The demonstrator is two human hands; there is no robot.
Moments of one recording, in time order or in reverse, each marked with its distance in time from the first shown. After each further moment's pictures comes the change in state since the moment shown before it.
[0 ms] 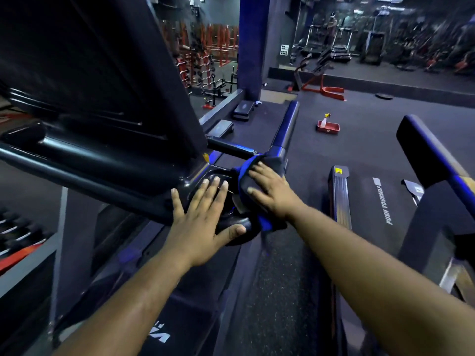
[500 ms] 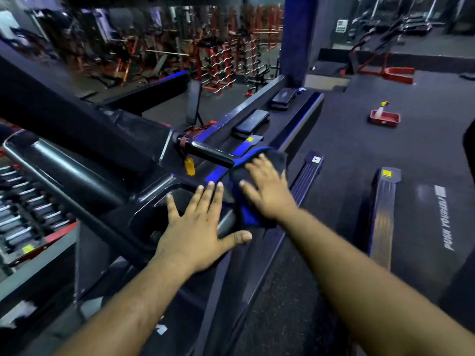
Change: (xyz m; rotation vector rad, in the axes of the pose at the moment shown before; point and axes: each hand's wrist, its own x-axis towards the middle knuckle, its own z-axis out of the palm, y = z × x) left_hand 0.102 0.100 0.015 0.183 -0.134 -0.292; right_hand 0.057 0.108 0.000 0.121 0.041 -0.035
